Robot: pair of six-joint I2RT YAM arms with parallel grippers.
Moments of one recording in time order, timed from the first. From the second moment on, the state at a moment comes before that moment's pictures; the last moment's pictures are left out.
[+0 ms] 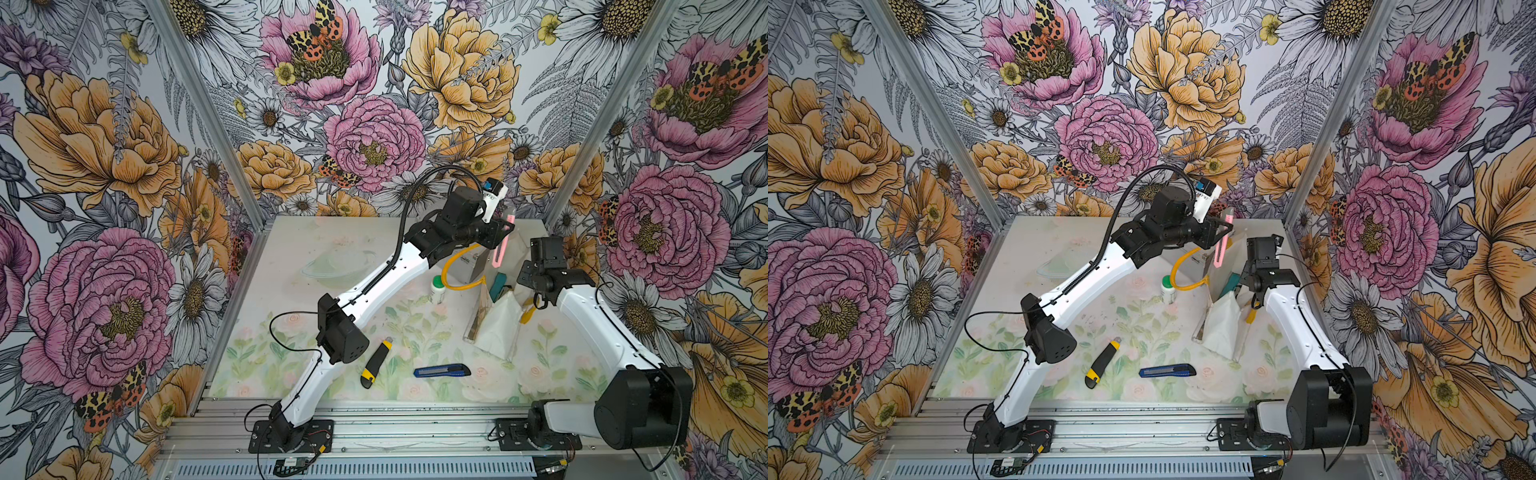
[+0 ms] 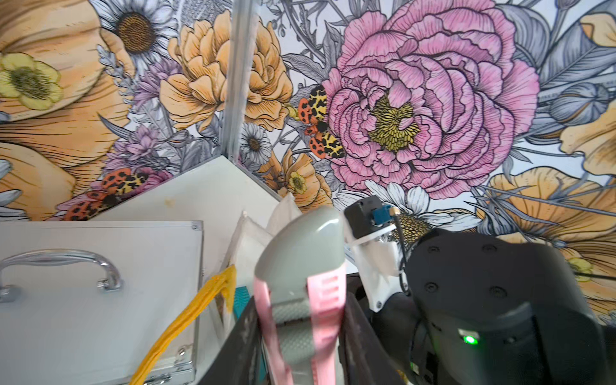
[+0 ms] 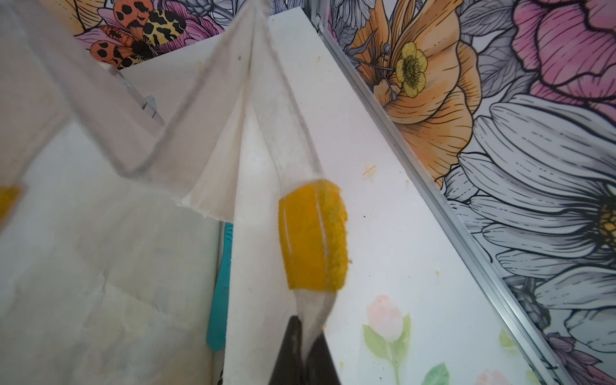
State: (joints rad) left arm -0.90 2.30 2.56 -0.57 0.22 -0.29; right arm 0.02 1.32 1.08 -0.65 0.34 0.38
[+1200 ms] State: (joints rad) left arm -0.90 2.31 2.40 -0.48 0.25 -0.29; right arm 0.01 1.31 1.08 -0.65 0.34 0.38
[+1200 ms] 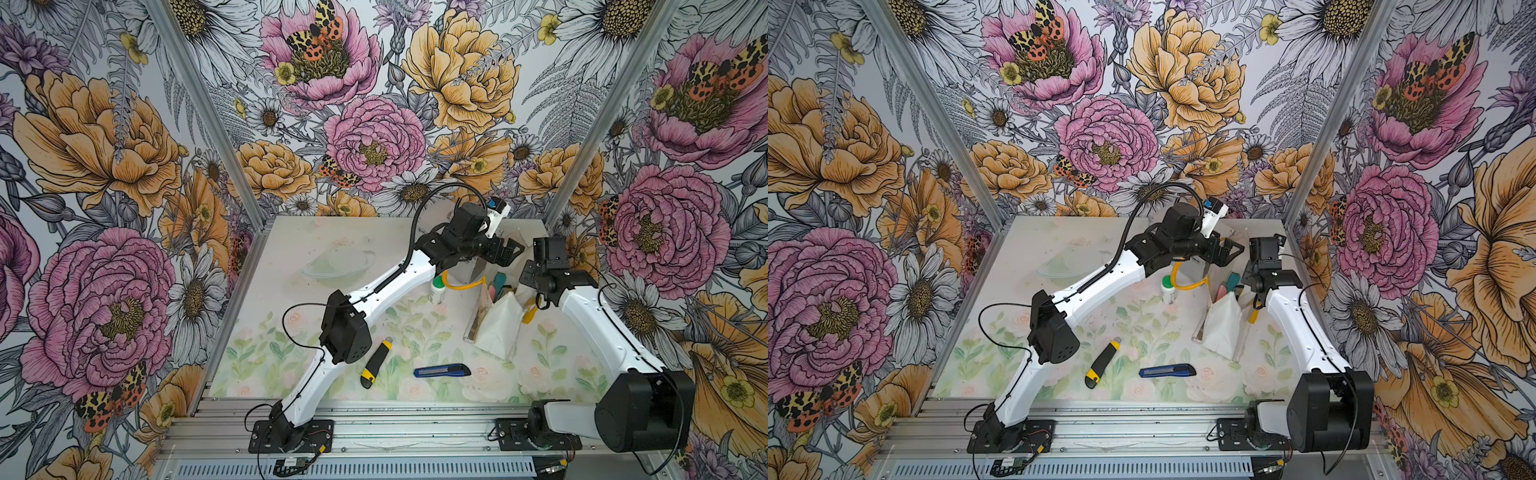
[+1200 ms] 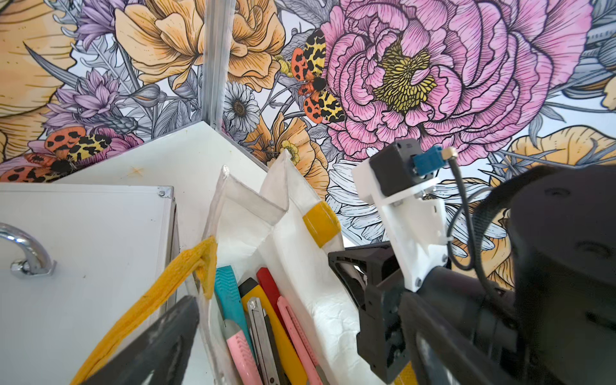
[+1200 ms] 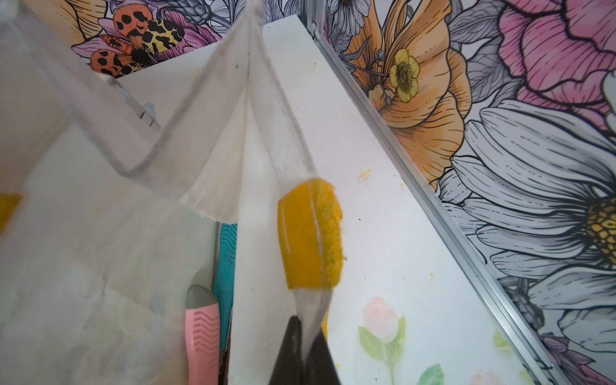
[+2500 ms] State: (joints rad) left arm -0.77 1.70 1.31 -0.71 -0.13 -0.19; right arm 0.01 1.34 1.08 -0.65 0.33 0.38
